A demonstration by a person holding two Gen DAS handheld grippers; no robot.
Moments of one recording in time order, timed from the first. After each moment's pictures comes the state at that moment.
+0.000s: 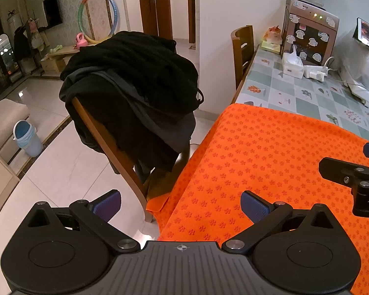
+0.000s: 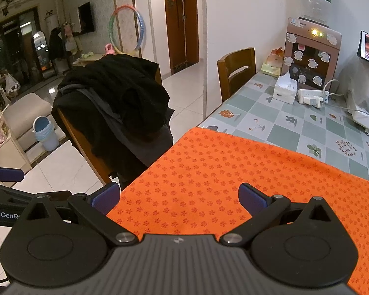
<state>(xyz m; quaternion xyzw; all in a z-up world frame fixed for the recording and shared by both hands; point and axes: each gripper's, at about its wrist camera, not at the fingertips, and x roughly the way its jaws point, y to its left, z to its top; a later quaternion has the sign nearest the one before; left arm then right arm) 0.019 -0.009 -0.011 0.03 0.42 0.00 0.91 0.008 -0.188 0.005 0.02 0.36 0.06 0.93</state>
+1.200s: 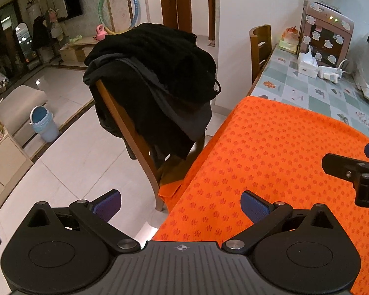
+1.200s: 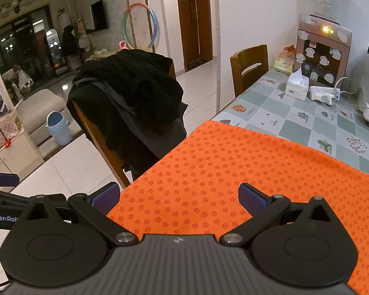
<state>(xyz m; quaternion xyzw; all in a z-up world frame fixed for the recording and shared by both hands) -0.021 -0.006 -0.009 0.01 0.43 0.05 0.90 -0.012 -0.192 0.001 0.03 0.36 0.10 0.93</state>
